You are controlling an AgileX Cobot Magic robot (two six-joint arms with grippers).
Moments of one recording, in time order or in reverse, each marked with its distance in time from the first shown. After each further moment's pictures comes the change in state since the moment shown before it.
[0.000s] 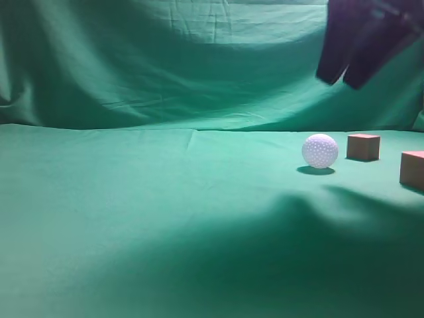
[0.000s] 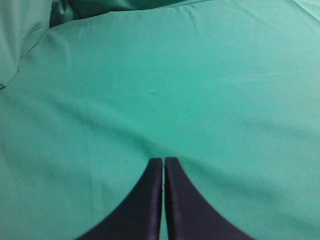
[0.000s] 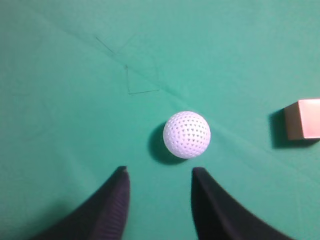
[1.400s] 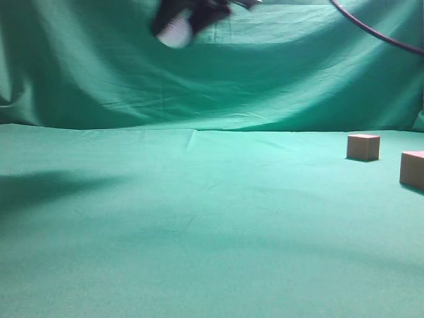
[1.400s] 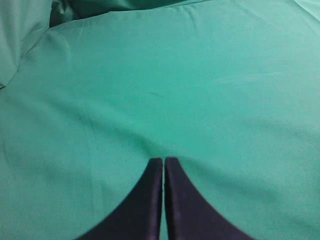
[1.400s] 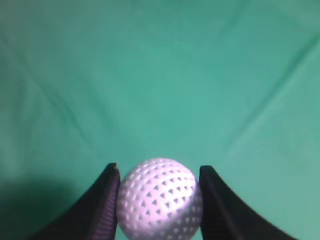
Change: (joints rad) left arm 0.000 0.000 0.000 0.000 0.000 0.000; right arm 0.302 0.312 -0.508 0.185 -0.206 -0.097
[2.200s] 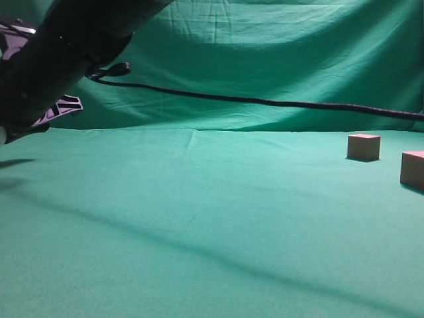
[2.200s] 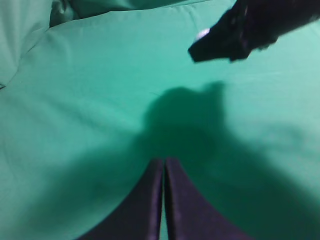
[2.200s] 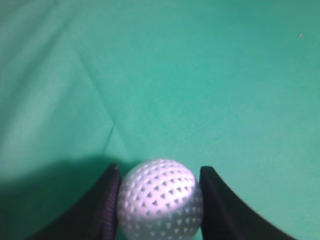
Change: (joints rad) left arm 0.000 0.000 0.000 0.000 0.000 0.000; right arm 0.291 0.701 -0.702 0.039 -0.168 -0.002
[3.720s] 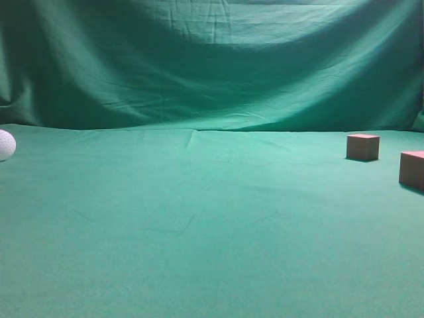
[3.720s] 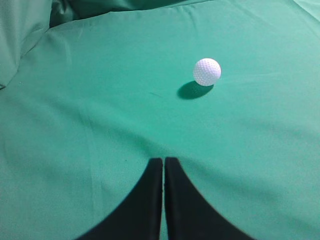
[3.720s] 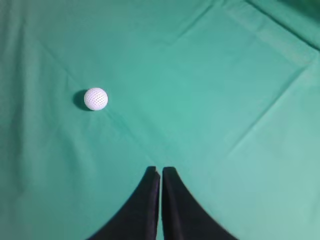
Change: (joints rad) left arm 0.000 0.000 0.000 0.000 0.000 0.000; right arm -0.178 -0.776 0.099 -0.552 0.951 0.621
